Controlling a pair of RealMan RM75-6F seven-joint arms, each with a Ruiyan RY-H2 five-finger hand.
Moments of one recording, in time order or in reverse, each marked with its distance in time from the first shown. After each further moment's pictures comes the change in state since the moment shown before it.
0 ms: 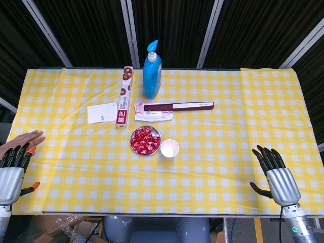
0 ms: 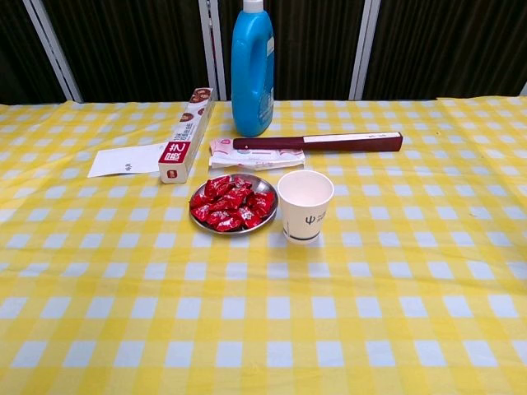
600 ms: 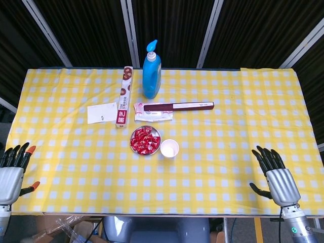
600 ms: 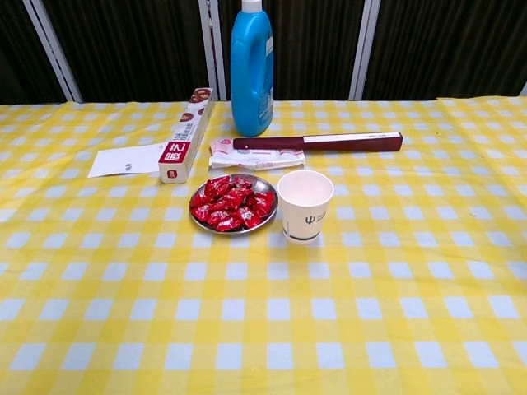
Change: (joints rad) left arm -0.002 0.004 0.000 0.000 0.003 -0.002 -0.012; right arm -0.002 -0.004 0.000 -0.008 0.008 -0.003 -0.013
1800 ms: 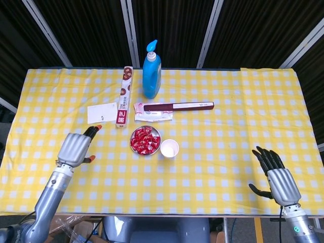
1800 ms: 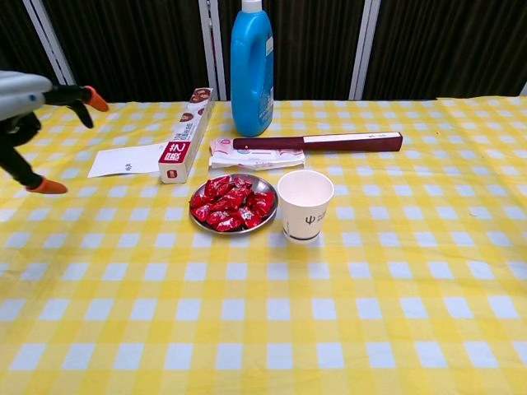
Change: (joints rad) left arm -0.433 -0.210 -0.249 -0.192 -0.447 -0.388 0.510; right arm 0.014 0.036 -0.007 -0.021 0.013 -0.039 0.119
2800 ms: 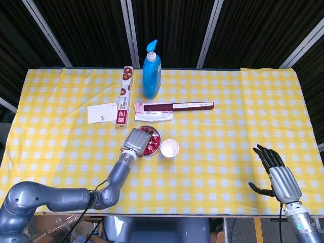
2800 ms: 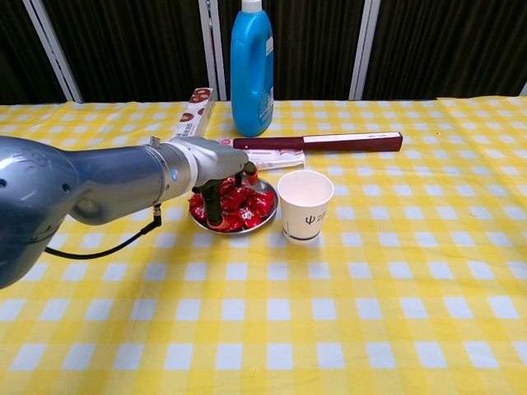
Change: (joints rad) left arm -0.614 -0.439 -0.020 0.470 -0.682 -0.144 0.338; right arm 0.017 0.029 0.005 -0.019 0.016 -0.030 0.096
